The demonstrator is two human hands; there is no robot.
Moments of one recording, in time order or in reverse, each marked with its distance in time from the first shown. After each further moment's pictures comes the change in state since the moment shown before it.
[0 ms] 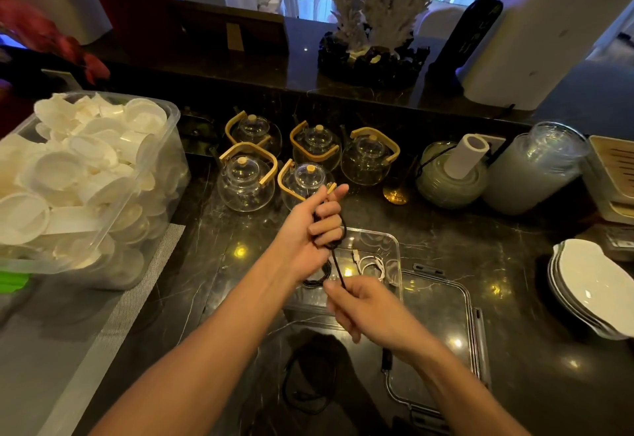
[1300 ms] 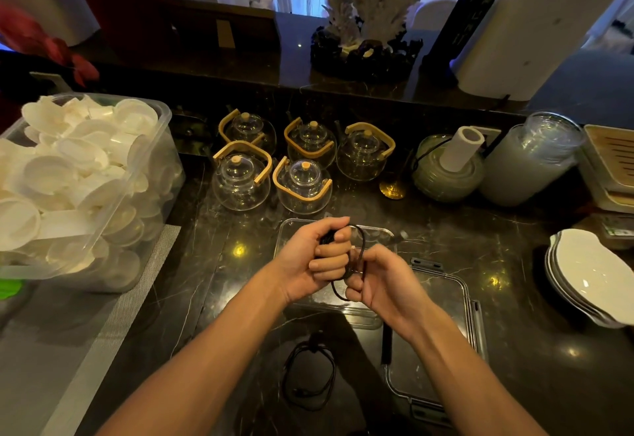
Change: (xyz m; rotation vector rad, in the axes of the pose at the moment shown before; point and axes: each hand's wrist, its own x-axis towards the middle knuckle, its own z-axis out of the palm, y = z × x) left_hand -0.003 -0.021 -0.025 0.219 -0.211 -0.258; right_hand 0.016 -0.001 -0.018 0.847 0.095 0.051
